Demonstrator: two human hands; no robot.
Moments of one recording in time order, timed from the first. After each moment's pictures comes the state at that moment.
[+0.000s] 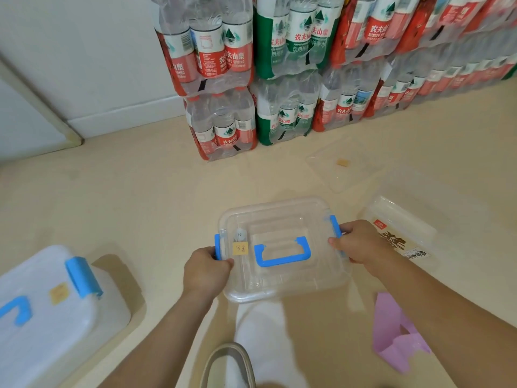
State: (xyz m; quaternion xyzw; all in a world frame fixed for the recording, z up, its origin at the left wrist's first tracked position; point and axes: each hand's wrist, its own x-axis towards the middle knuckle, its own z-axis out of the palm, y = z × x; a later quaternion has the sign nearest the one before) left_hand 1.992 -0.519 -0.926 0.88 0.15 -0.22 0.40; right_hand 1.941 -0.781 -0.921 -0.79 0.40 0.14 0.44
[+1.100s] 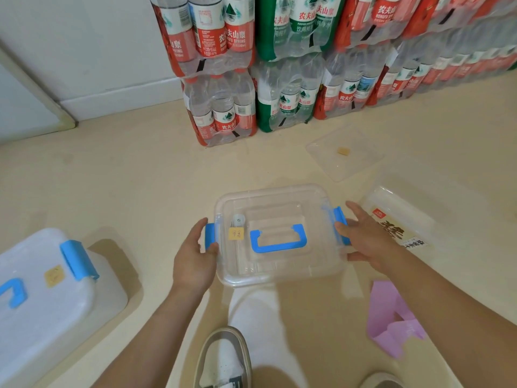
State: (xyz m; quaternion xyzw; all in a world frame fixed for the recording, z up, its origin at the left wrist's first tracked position) left_hand 1.986 -0.498 -0.937 0.87 0.12 -0.16 0.45; right_hand 1.924 -0.789 -0.922 -0.69 0.41 0.14 0.58
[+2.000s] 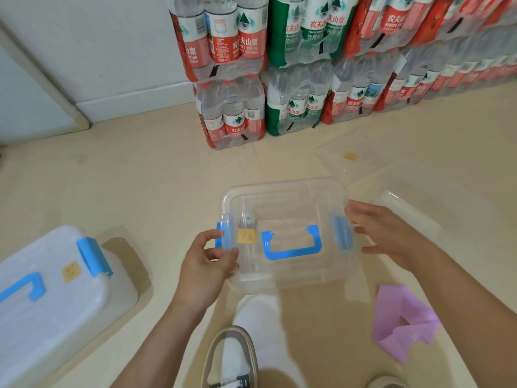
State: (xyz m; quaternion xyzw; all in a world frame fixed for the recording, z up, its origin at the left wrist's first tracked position) left_hand 1.962 -0.496 -0.891 0.77 0.13 -0.20 0.59; right_hand 1.926 -0.790 -0.877 -0.73 0.34 0.16 0.57
